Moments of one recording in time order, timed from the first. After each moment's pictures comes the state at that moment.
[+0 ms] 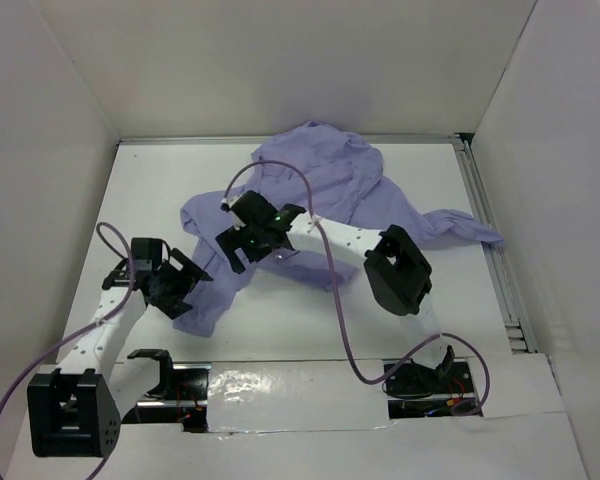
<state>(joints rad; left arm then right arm) 0.00 1.01 0.58 -0.68 0.20 -0.93 0.90 2.05 1.66 -0.54 -0.06 0.24</state>
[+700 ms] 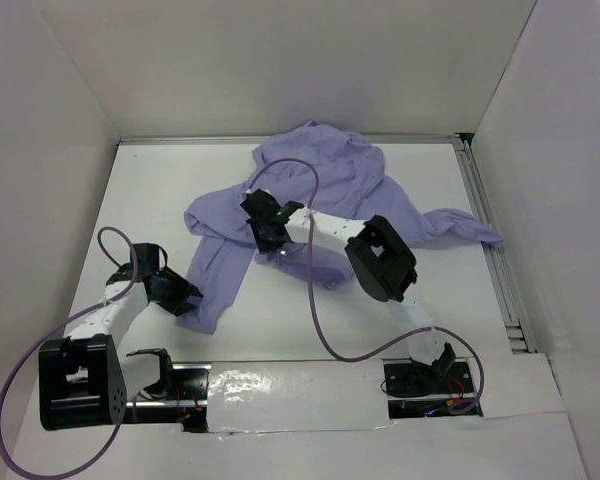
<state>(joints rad) 0.13 1.12 0.48 -0.56 0.21 -0.92 0.85 2.26 1.76 -0.50 0.13 0.40</state>
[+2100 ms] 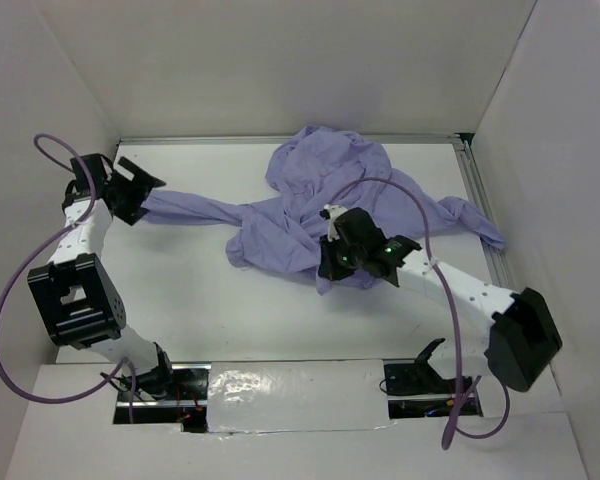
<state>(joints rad) 0.36 1.60 1.29 -0.44 0.26 -0.77 0.68 1.24 0.86 -0.41 -0.15 0.36</state>
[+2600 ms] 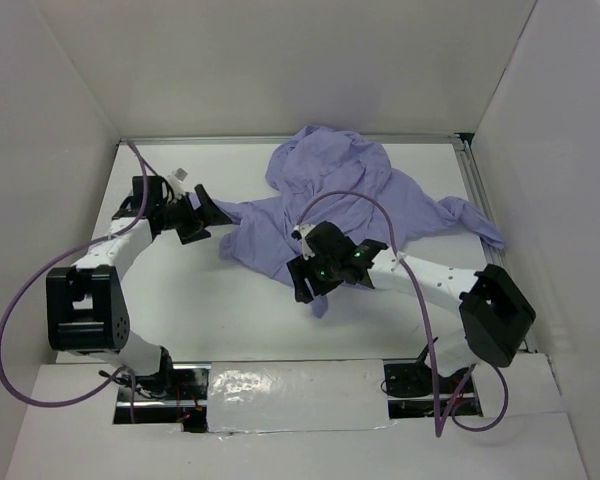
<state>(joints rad) 0.08 1.50 0.99 -0.33 0.64 -0.50 0.82 1.46 0.94 -0.42 -0.16 0.31</state>
